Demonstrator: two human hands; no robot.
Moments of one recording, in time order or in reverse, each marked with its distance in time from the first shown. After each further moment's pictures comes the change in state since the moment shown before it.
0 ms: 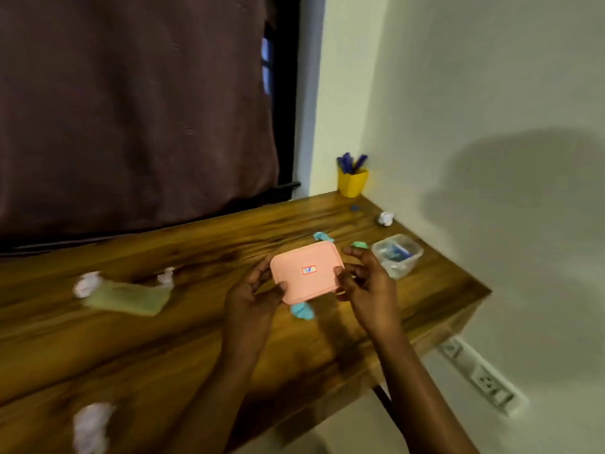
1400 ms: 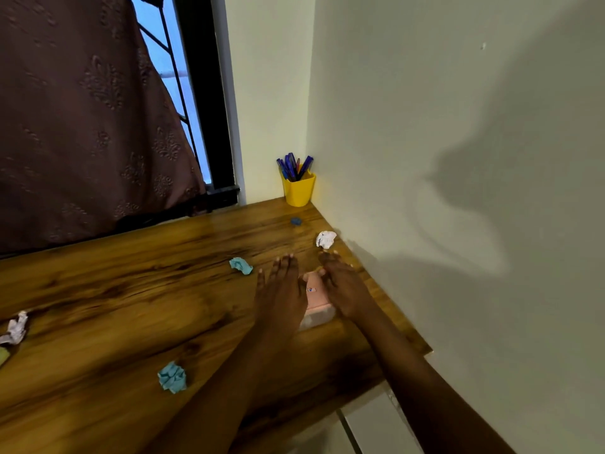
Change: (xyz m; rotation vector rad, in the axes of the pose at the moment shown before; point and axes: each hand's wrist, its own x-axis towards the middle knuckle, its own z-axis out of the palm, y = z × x) left_hand 0.133 -0.074 0.278 1.225 -0.228 0.082; right_hand 0.213 0.149 -0.137 -0.654 -0.416 -0.088
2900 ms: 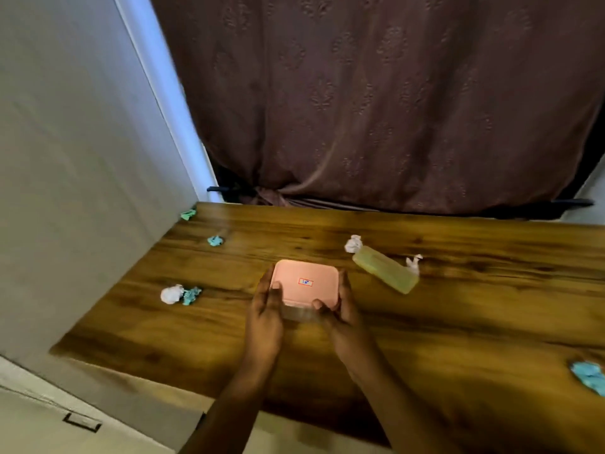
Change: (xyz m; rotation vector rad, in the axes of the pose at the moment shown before) left_hand -0.337 -0.476 -0.235 -1.047 0.875 -0.583; right_hand -0.174 -0.540 0.295 1.021 -0.534 -0.116
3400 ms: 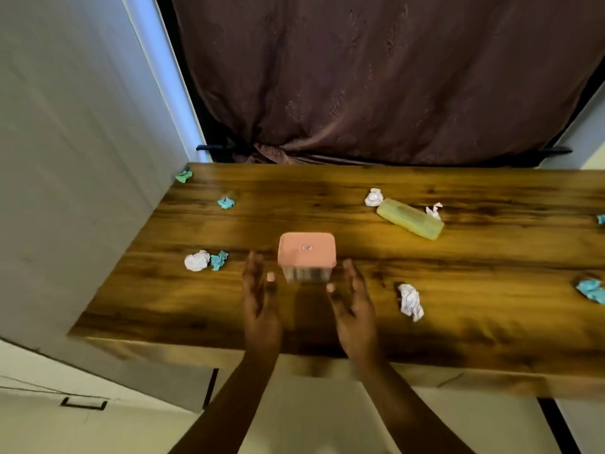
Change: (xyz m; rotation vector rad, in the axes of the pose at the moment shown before) left_hand 0.006 -0.046 -0.127 -0.091 -0.076 0.040; right_hand -0.029 0.056 0.112 -0.262 0.398 -0.041
